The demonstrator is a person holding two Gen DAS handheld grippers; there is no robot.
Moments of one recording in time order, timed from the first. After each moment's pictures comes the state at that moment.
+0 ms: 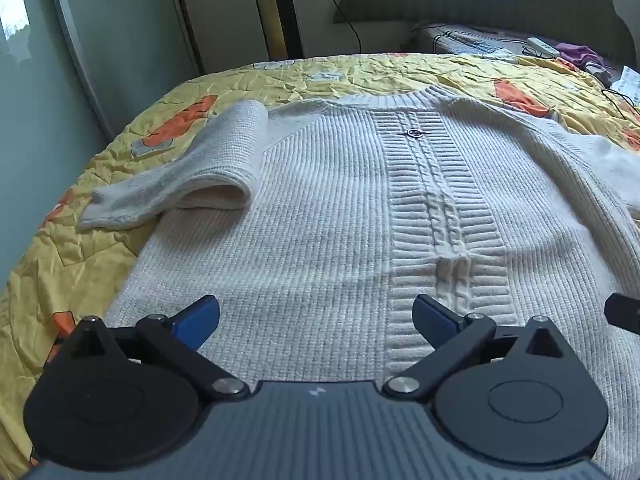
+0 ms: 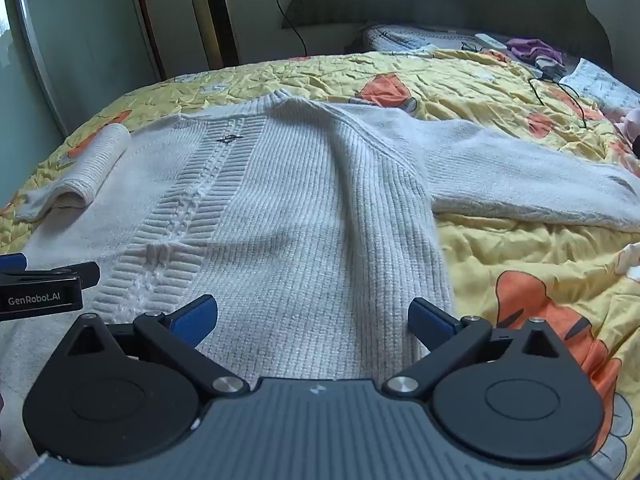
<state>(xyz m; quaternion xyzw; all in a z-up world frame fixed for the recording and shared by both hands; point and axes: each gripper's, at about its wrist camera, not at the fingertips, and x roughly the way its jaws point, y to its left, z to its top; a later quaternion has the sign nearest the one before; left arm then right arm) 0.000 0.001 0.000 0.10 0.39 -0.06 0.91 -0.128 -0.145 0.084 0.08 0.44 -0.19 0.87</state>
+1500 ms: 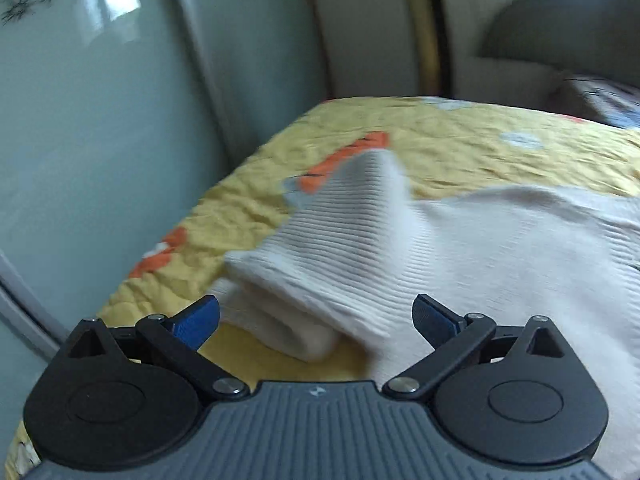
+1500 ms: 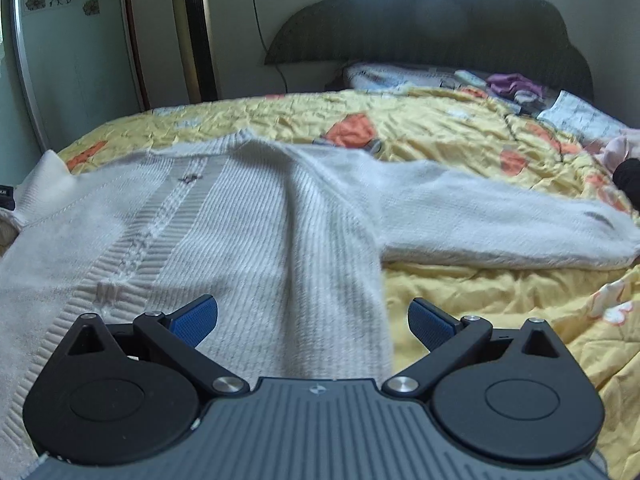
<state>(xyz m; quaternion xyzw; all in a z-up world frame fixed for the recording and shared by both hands) 0.145 0.115 0.016 0.08 0.36 0.08 0.93 -0.134 -0.180 0.085 0.04 0.38 -0.22 0.90</state>
